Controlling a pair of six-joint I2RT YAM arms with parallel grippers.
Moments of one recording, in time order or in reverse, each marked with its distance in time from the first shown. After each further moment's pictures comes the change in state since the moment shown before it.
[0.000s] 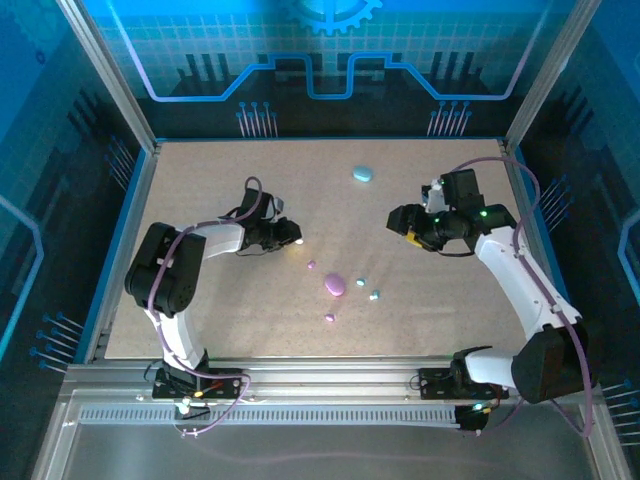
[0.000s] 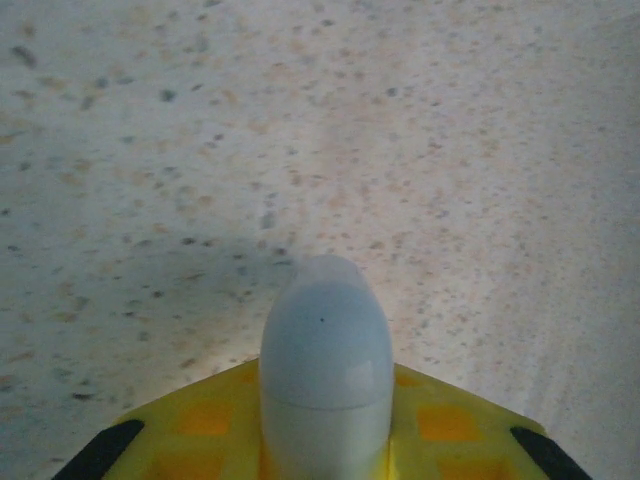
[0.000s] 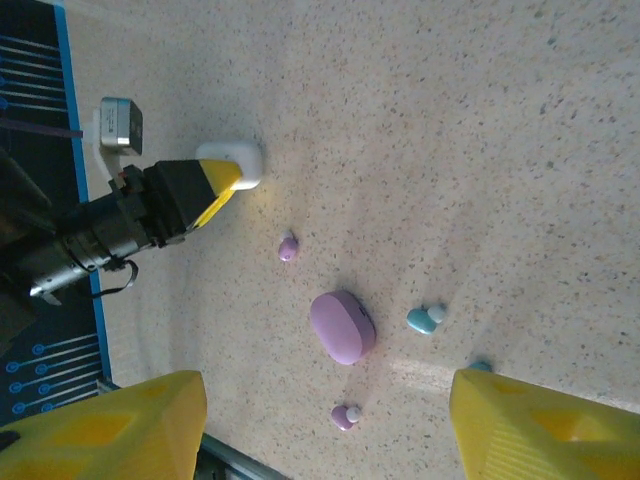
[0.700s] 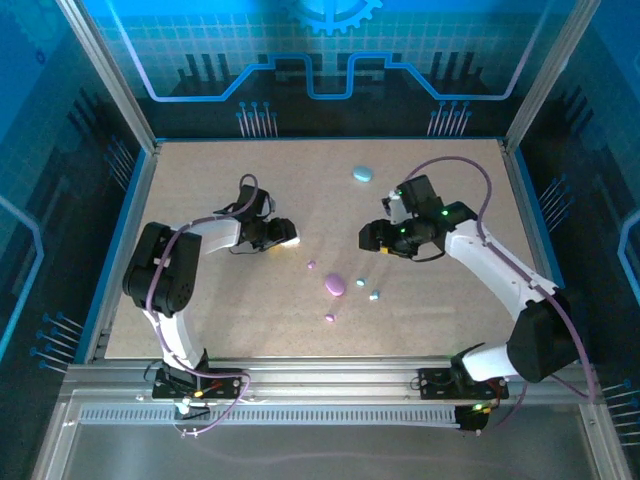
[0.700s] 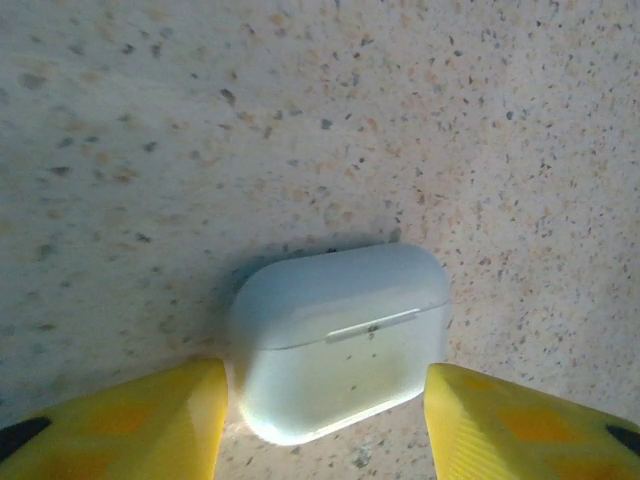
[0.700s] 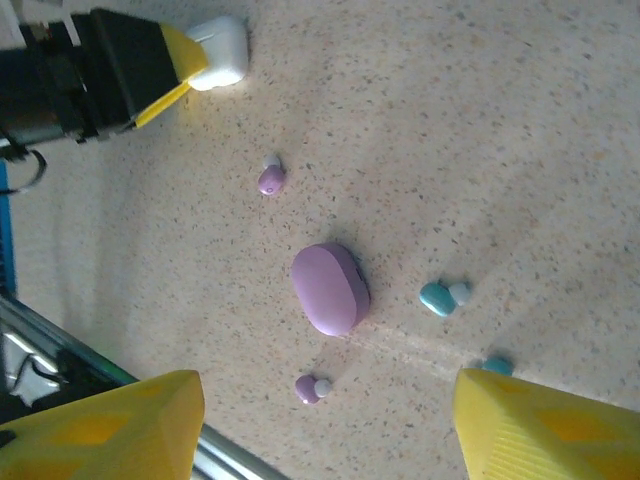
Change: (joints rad) left arm 0.027 -0.024 0.044 -0.157 -0.124 0.087; right arm 0.234 0.116 0.009 0.032 0.111 -0.109
